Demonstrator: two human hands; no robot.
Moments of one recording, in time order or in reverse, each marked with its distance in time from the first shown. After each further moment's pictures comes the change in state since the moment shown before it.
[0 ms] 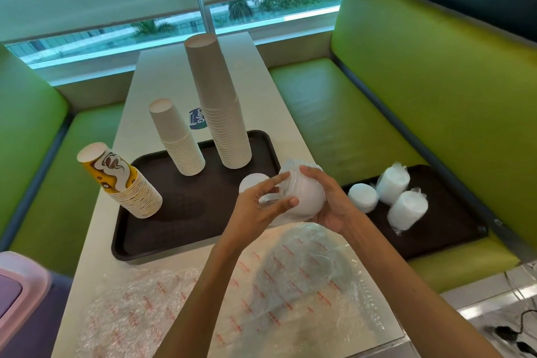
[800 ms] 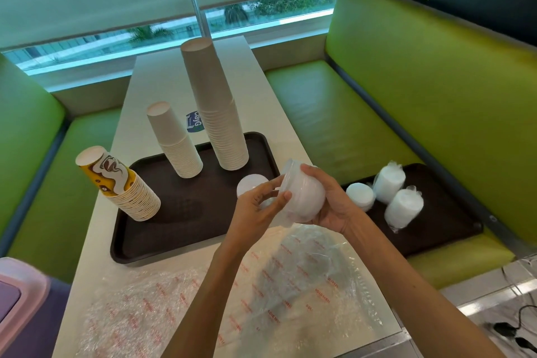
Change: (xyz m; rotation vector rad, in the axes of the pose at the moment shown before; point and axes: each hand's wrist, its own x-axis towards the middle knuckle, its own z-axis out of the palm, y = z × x) left_hand -0.004 -0.003 0.010 -0.020 0.049 0.040; right_hand -0.011 -0.003 0.001 0.037 0.032 0.034
